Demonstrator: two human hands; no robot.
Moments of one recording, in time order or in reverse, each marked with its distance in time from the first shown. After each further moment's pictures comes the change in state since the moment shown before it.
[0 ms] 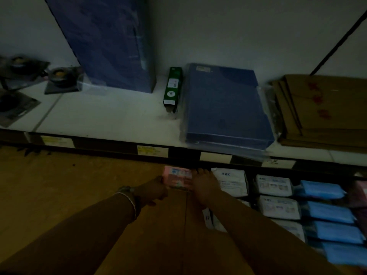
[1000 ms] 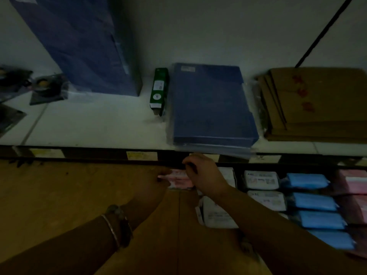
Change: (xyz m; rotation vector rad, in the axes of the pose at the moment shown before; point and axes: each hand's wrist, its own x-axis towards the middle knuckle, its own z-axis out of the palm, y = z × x) left_hand -0.058 0.050 0.022 -0.095 0.395 0.286; right_hand -0.041 0.013 -0.070 0.631 0.403 -0.187
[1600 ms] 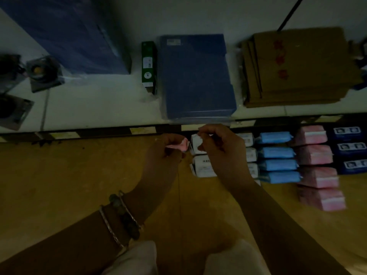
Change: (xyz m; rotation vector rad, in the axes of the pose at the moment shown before) left_hand -0.132 0.150 -0.037 -0.294 -0.025 0.008; right_hand -0.073 -0.131 -0.121 0.430 0.342 0.313
